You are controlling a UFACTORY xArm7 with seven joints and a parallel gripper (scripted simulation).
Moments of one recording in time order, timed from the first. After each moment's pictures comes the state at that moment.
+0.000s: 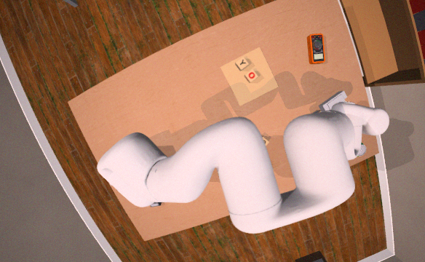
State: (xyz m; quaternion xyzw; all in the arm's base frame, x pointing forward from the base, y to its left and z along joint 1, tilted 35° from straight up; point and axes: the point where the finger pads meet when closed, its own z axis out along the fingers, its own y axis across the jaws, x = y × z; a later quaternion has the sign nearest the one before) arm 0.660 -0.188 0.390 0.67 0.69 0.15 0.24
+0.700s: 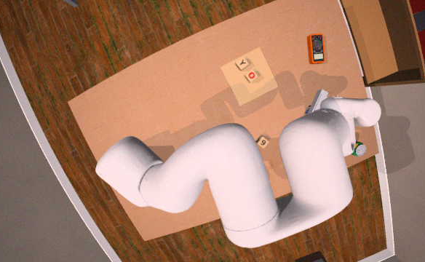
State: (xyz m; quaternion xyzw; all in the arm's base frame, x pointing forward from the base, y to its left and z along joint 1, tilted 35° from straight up) arm 0.644 -0.161 0.378 0.46 0.85 0.07 0.27
